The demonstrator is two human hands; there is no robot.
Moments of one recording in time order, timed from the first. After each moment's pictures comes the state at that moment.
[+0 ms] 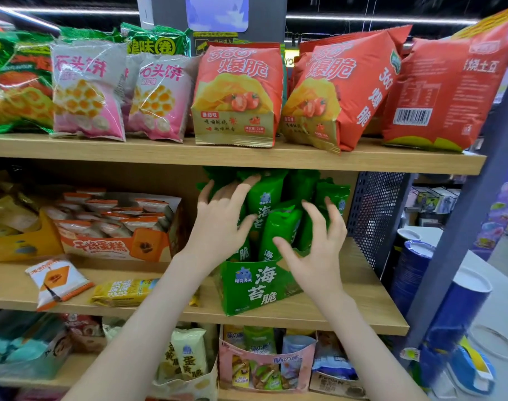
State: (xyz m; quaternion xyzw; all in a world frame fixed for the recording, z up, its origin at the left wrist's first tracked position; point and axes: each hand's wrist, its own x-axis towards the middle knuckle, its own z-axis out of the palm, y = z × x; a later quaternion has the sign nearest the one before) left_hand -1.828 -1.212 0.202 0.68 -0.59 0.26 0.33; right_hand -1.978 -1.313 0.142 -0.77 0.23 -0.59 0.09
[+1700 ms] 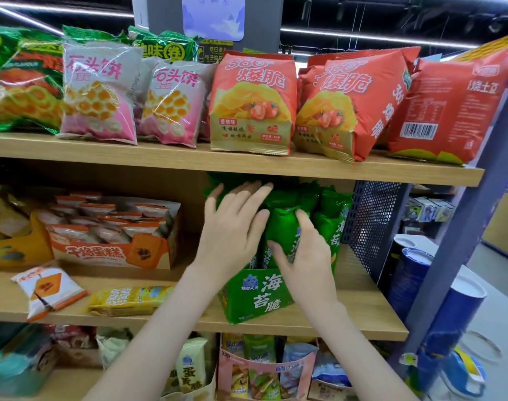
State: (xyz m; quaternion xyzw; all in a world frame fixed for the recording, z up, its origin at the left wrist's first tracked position) left_hand -1.829 -1.210 0.193 0.58 -0.60 0.35 0.42; right_hand -1.962 -1.281 0.152 -0.81 0.25 -0.53 0.04
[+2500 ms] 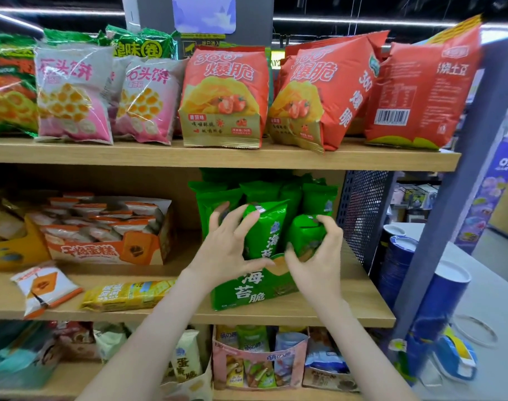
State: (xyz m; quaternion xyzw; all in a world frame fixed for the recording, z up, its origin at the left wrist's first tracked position) left_hand -1.826 -1.234 0.153 0.56 -0.68 0.34 0.34; right_hand -1.997 -1.308 0.133 -0.74 0.24 -0.61 0.16
